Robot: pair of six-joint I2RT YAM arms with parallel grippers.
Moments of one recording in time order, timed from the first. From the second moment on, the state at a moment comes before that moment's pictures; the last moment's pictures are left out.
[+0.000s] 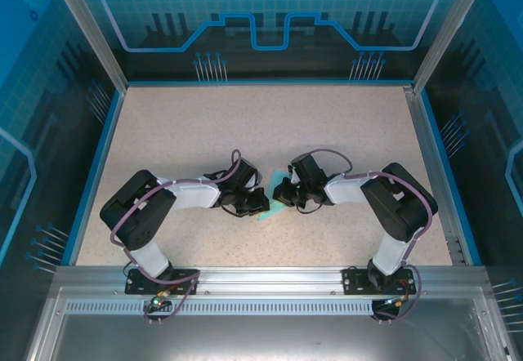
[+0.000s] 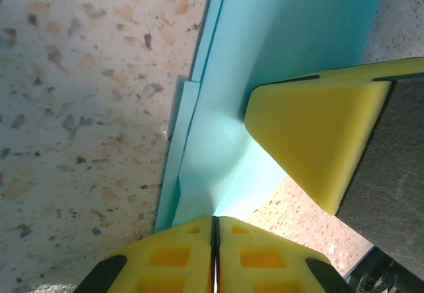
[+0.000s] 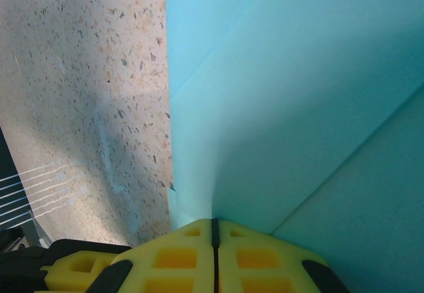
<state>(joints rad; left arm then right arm) -0.66 1.70 0.78 -0.13 0.44 -0.90 0.62 1.75 0.74 0.08 -0.43 0.99</state>
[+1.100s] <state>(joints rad) -0.66 1.62 0.74 -0.14 0.45 -0.90 0.61 1.76 0.75 0.06 -0.43 0.99</state>
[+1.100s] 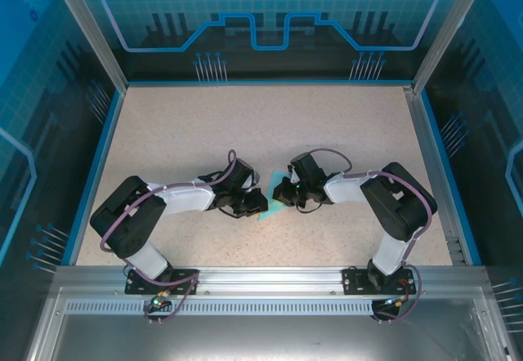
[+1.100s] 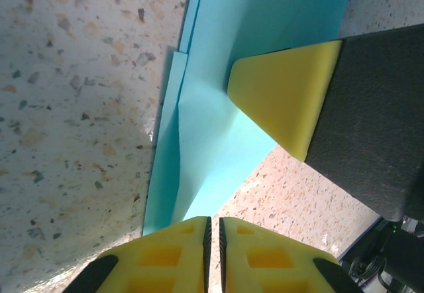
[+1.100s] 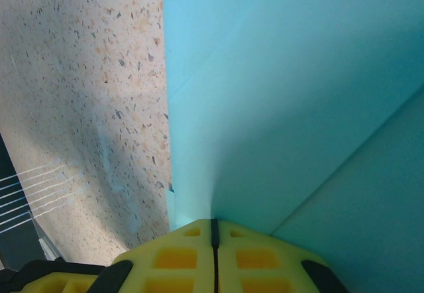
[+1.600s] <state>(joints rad) -0.66 1.64 0.71 -0.14 0.47 -0.90 0.61 1.78 0.76 0.07 -0.44 0.99</state>
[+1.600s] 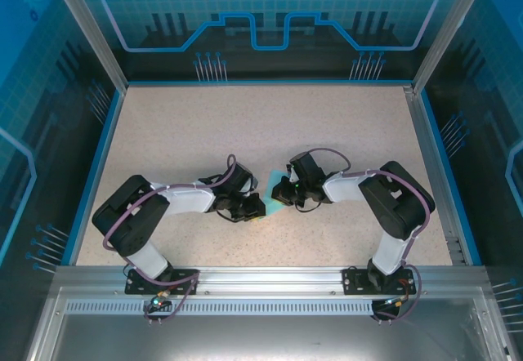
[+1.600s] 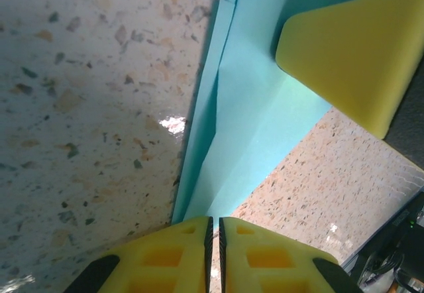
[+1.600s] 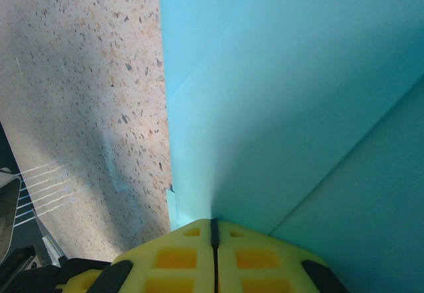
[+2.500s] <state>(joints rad) -0.66 1.58 0.62 -0.08 0.46 -0.90 0.61 1.79 0.77 0.07 -0.45 0.98</state>
